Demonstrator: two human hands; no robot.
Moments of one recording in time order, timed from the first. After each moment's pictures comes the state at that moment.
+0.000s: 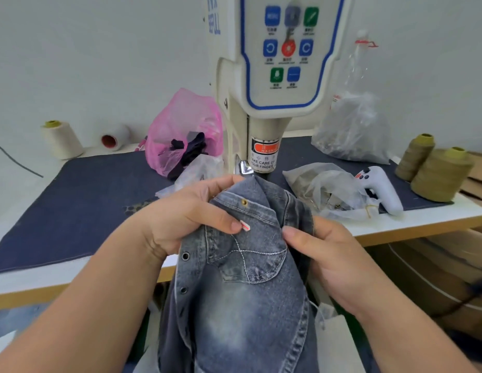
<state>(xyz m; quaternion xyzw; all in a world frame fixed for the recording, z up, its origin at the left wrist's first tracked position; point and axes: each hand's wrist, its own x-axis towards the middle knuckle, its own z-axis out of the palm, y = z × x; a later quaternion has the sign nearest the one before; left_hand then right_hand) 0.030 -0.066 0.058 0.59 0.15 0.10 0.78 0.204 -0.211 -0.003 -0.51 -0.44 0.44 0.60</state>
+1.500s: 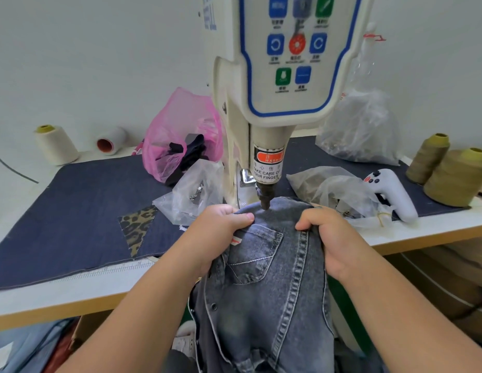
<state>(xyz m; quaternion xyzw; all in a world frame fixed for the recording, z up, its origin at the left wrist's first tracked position) 0.075 -0.047 0.001 0.64 0.40 0.22 0.61 0.238 -0.149 -0.002 -0.58 -0.19 0.49 0.62</state>
